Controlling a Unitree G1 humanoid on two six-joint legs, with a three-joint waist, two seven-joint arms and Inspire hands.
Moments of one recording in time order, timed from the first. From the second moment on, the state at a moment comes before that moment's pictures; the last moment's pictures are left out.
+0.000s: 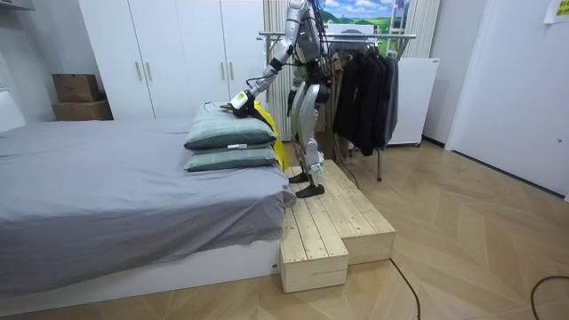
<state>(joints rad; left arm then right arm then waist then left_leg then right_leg) -0.54 0.34 -0.30 1.12 0.39 -0.06 0.27 -0.17 -0.28 0.29 1.29 0.16 0.00 0.00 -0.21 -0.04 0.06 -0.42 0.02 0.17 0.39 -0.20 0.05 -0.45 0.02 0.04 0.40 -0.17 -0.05</state>
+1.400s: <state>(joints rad) -0.16 0.36 -0.23 0.36 0.48 -0.08 0.32 0.04 -0.30 0.05 1.29 0.03 -0.03 0.02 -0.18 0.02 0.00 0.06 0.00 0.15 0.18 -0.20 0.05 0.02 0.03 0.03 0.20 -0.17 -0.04</state>
